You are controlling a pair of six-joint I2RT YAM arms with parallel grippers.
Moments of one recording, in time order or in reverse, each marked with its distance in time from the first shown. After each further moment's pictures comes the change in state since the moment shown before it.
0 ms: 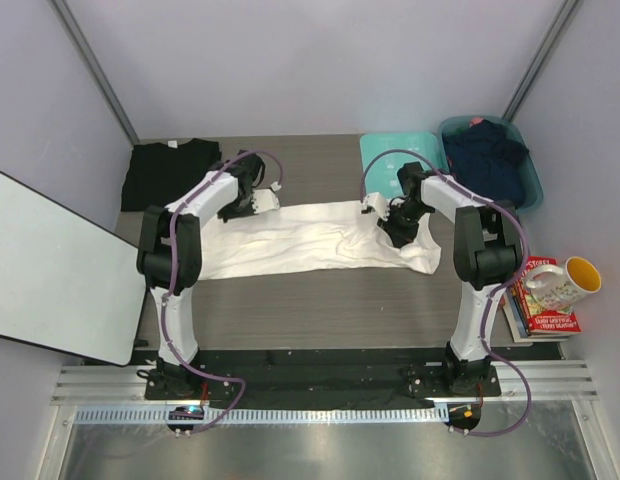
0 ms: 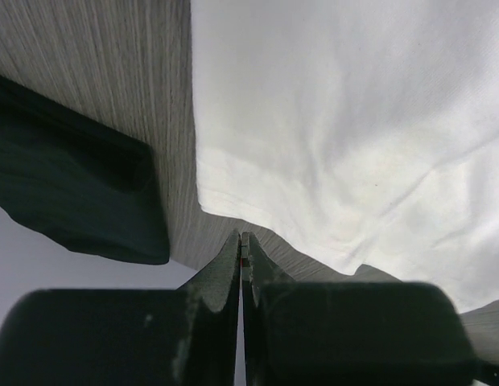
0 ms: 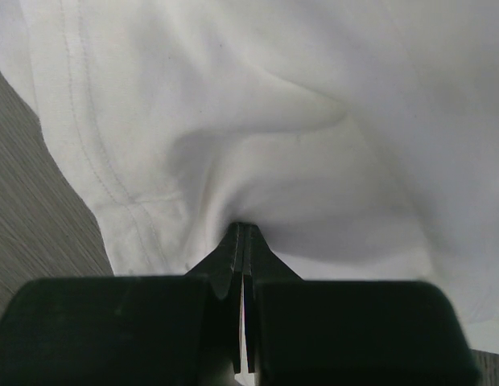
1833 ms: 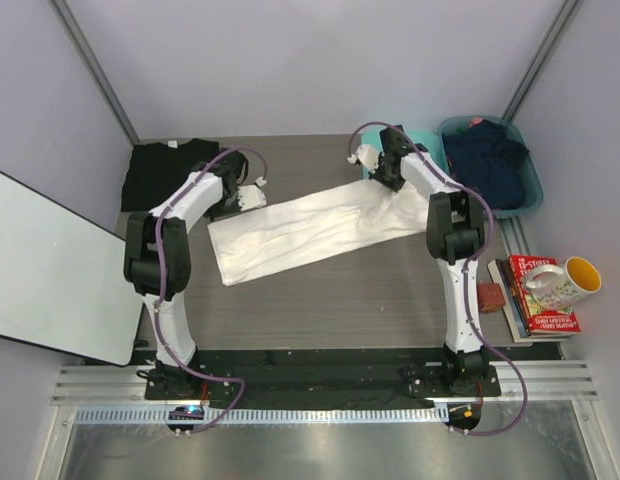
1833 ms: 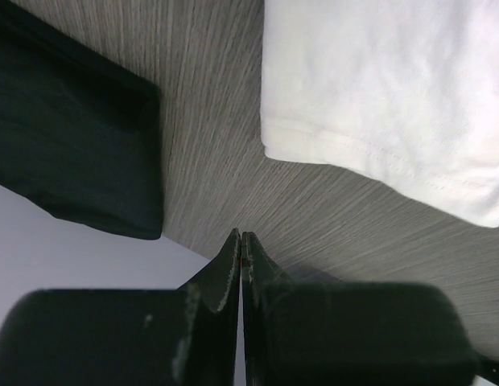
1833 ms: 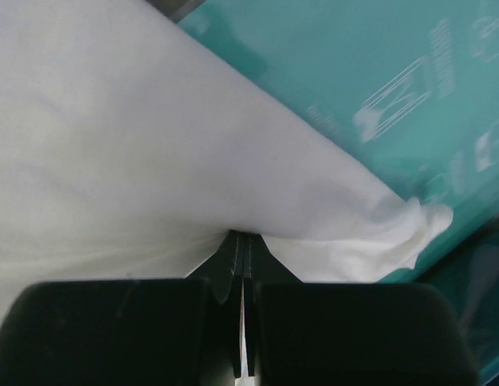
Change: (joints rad) left arm 0.072 -0.080 -0.064 0.031 0.000 0.009; right arm 0.024 0.370 0.549 0.227 0.386 0.158
